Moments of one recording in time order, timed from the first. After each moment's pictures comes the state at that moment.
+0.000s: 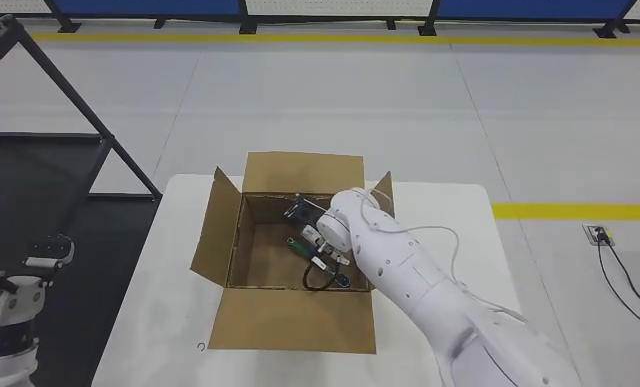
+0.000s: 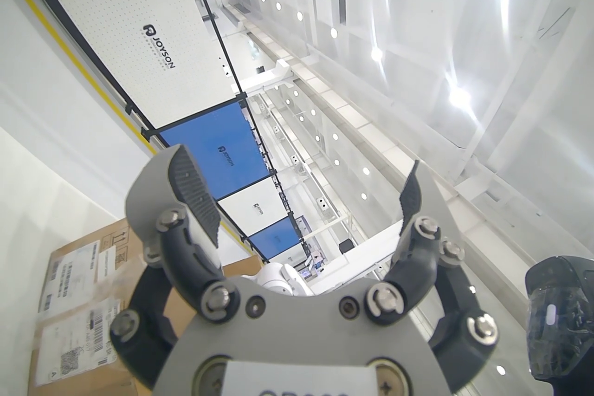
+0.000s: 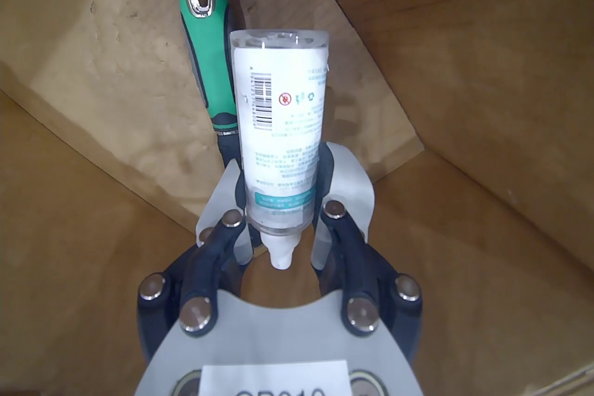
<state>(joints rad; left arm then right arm) 1.57 -1.20 -2.12 -1.98 -0.51 -0.33 -0.35 -0.09 -1.74 0.48 -0.47 -0.84 -0.23 1.04</state>
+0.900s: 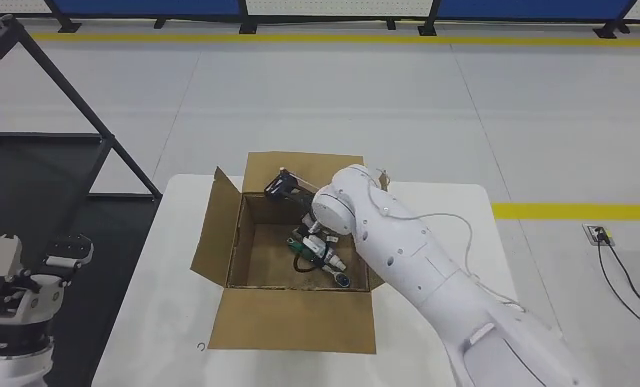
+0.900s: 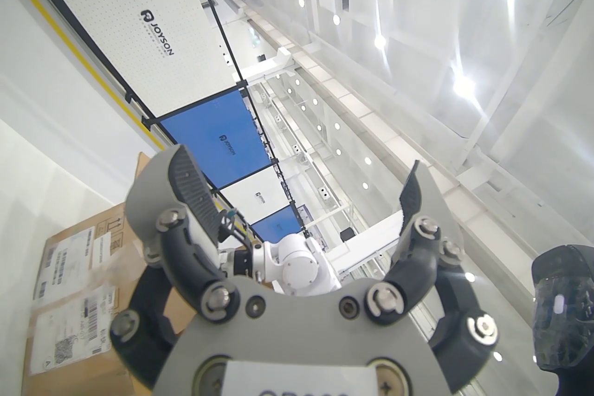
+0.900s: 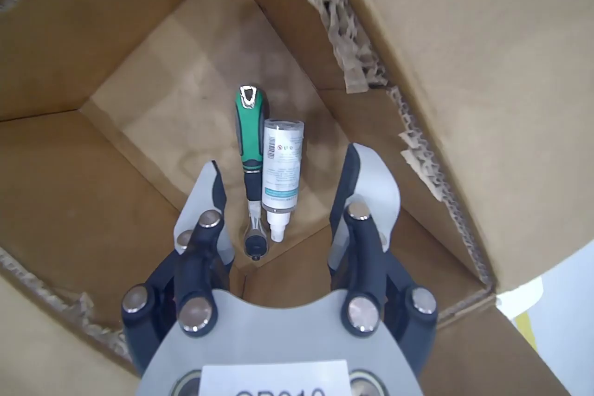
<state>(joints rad) 1.58 -1.20 -2.07 -2.01 -0.46 -0.32 -0.37 -0.10 -1.67 0.63 -0.74 -0.88 -0.26 1.06</state>
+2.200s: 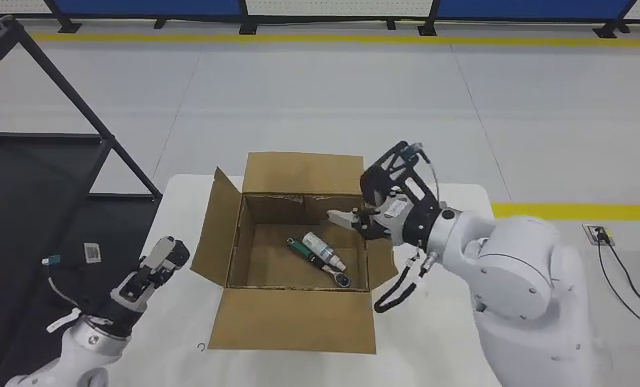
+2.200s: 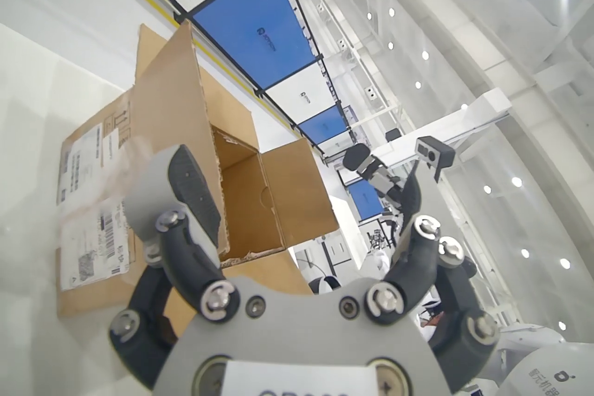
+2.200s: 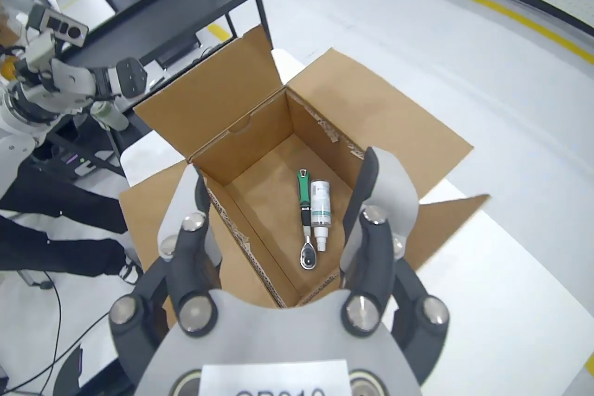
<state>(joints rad) 1.47 -1.18 -1.85 -2.00 -0.12 -0.23 -0.58 -0.76 -1.41 1.37 -1.97 -0.82 -0.24 1.15</state>
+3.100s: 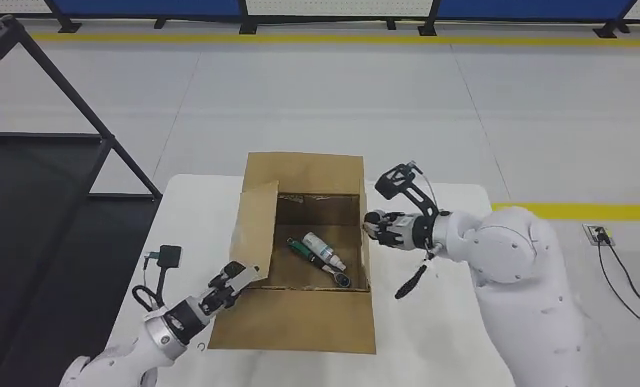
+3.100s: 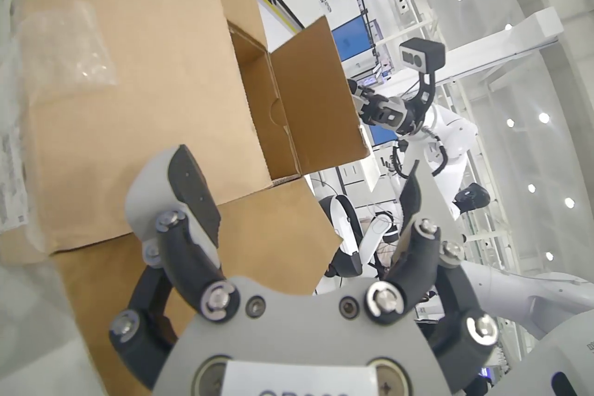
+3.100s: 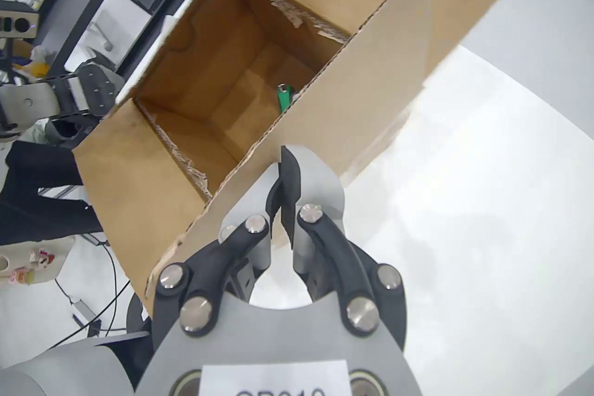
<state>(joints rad) 1.42 -1.16 -1.62 -1.98 0.04 -0.15 -0.71 -0.70 -1.36 1.35 -1.64 -0.67 -0.31 1.30</state>
